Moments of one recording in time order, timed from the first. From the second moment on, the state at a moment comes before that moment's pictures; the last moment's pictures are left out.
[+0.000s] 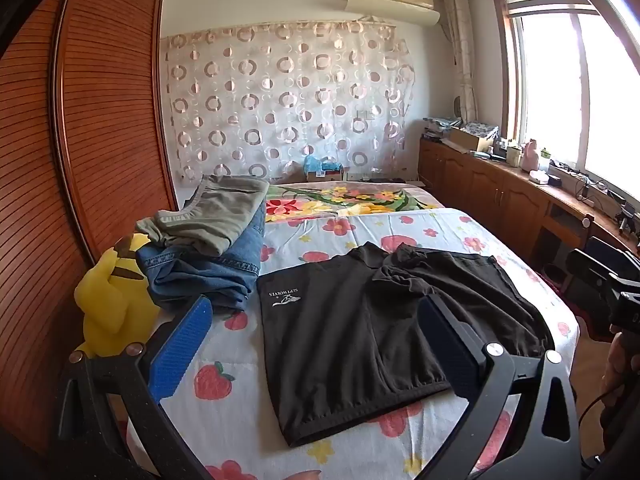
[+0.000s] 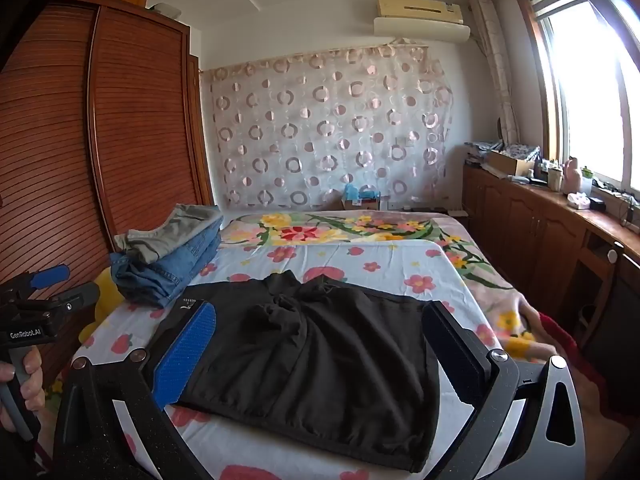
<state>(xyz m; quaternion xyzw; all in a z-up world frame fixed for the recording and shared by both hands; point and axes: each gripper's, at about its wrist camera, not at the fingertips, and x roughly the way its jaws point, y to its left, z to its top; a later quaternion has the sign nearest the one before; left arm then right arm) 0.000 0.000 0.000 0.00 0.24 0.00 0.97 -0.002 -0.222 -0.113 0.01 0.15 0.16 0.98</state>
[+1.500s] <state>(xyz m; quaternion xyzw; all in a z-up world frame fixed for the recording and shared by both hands) 0.001 0.000 0.000 0.01 0.23 0.00 0.97 -0.003 -0.220 -0.114 0.01 0.15 0.16 0.98</state>
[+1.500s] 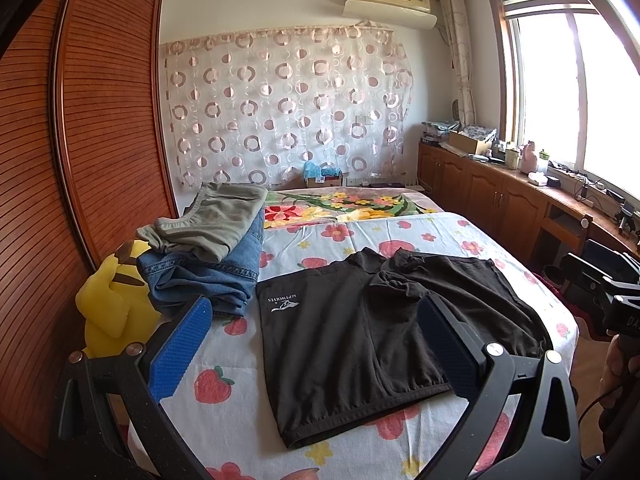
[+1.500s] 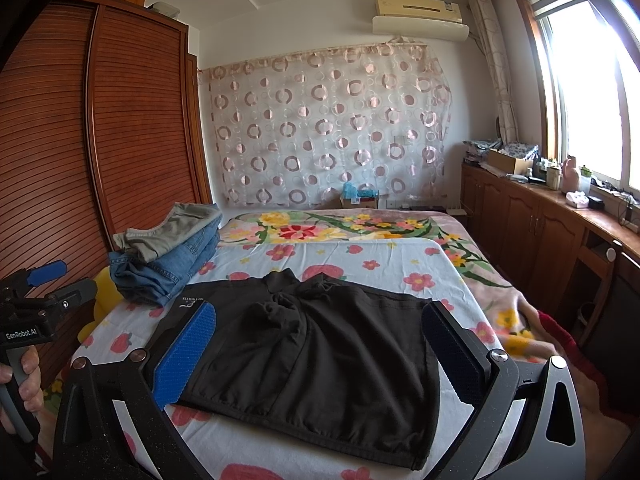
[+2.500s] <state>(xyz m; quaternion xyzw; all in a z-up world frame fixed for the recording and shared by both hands) 0.001 0.002 0.002 0.01 0.23 0.00 0.97 -0.001 -0.223 -0.116 0.01 0.15 0.16 0.98</state>
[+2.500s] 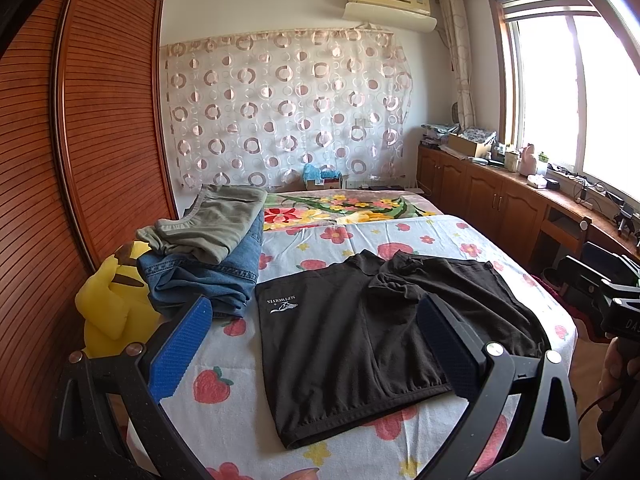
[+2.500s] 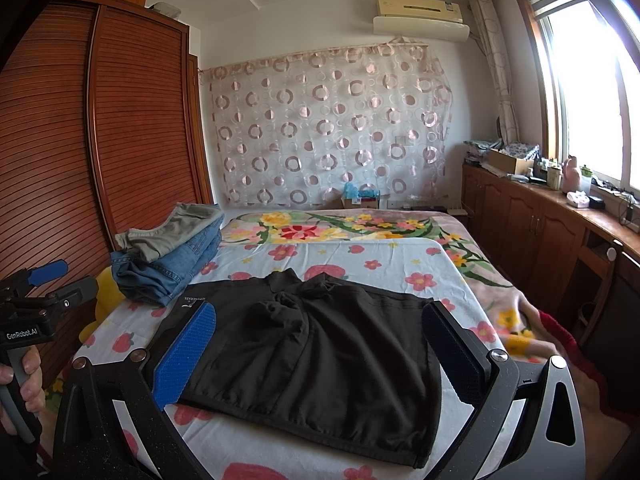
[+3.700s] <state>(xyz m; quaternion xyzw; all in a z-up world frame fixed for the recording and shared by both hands) 0.013 0.015 -0.034 0.00 0.29 -0.01 0.96 0.016 -0.223 -0.126 -0.02 0.19 0.16 0.97</state>
